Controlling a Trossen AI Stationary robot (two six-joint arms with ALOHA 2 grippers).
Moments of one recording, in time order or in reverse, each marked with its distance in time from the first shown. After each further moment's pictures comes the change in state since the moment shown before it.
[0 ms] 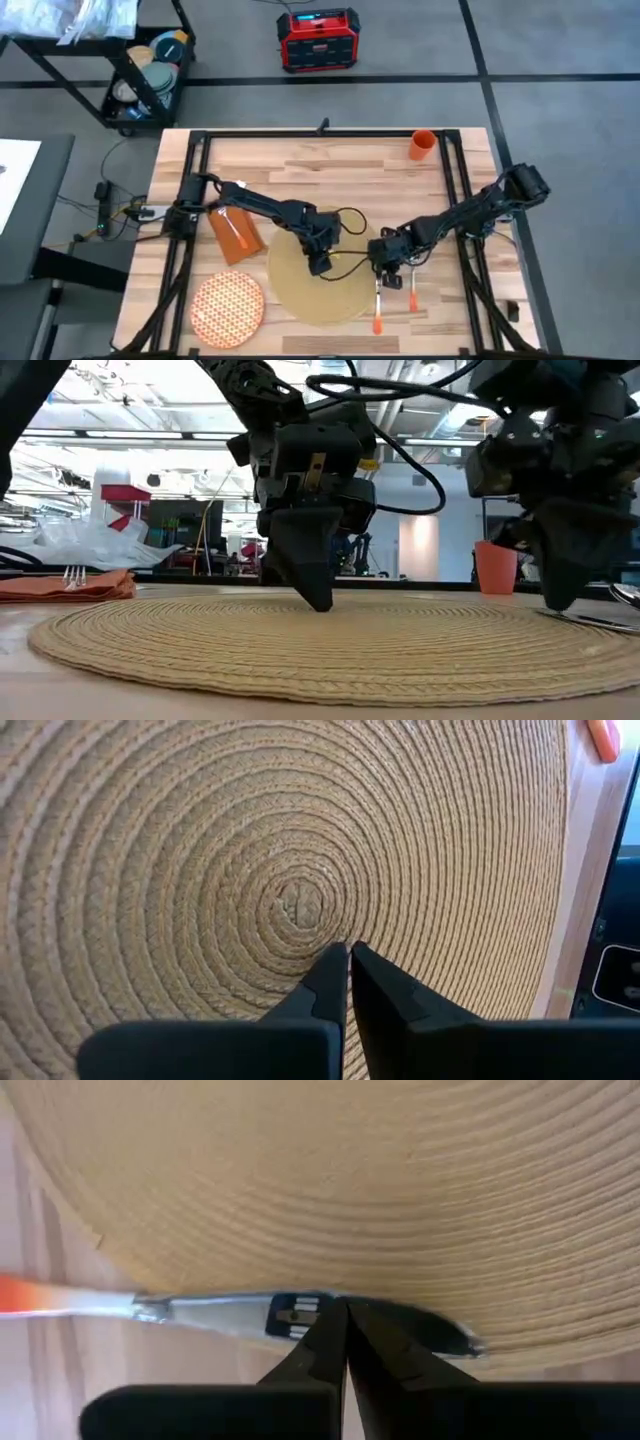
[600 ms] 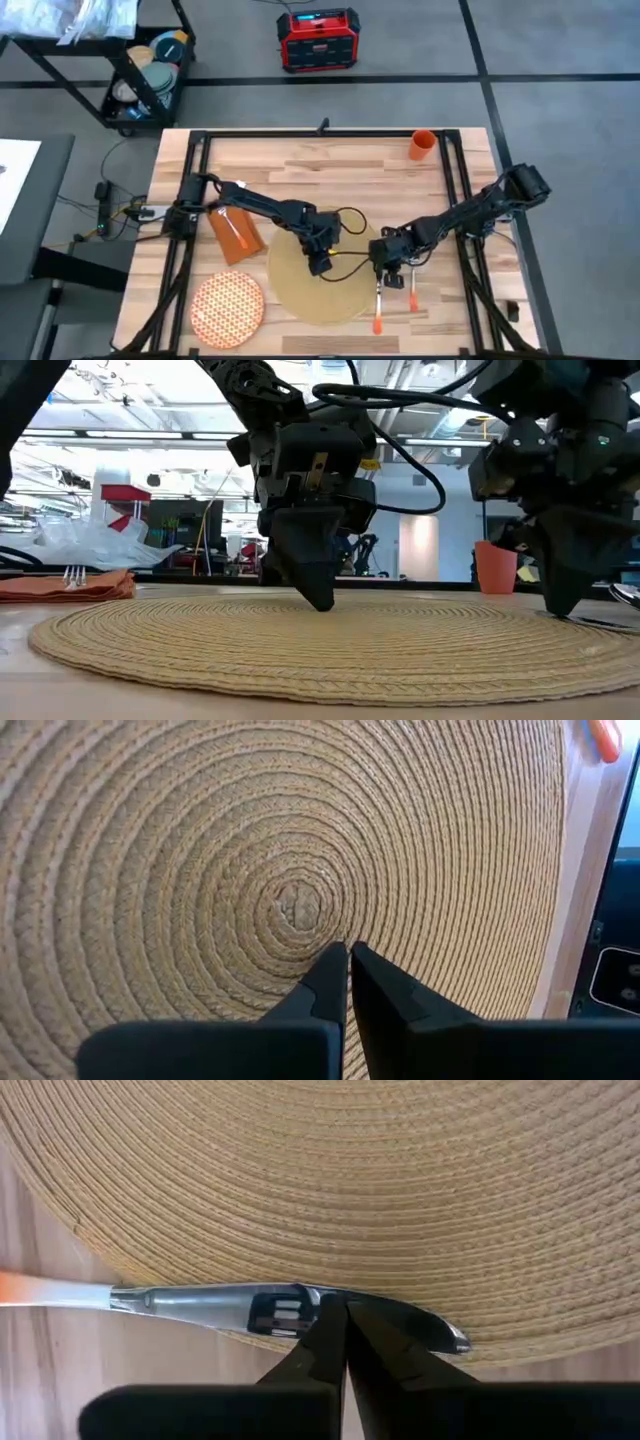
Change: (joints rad) left arm 0.000 0.000 0.000 0.008 0.001 0.002; right arm -0.015 -0.001 -0.029 -0.002 0.018 -0.041
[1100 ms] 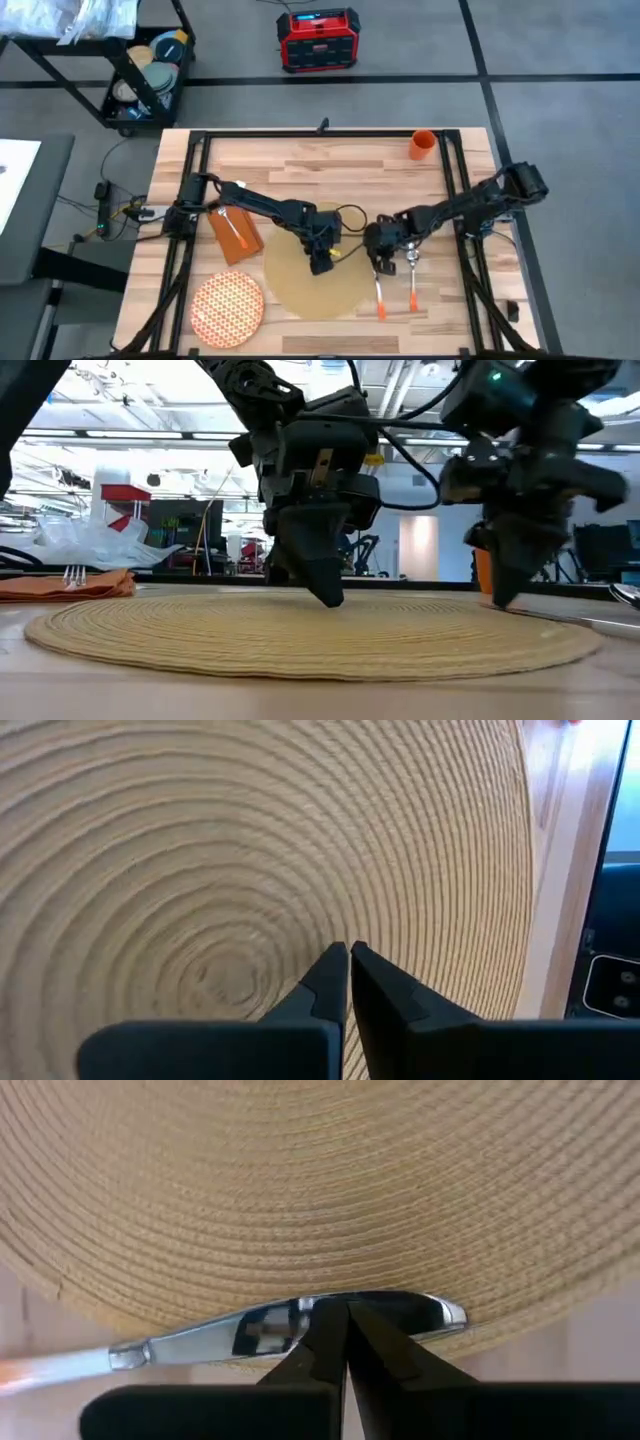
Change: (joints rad) left arm 0.000 0.000 0.000 0.032 0.001 -0.008; right arm -0.178 0.004 0.024 0.026 0.019 -0.139
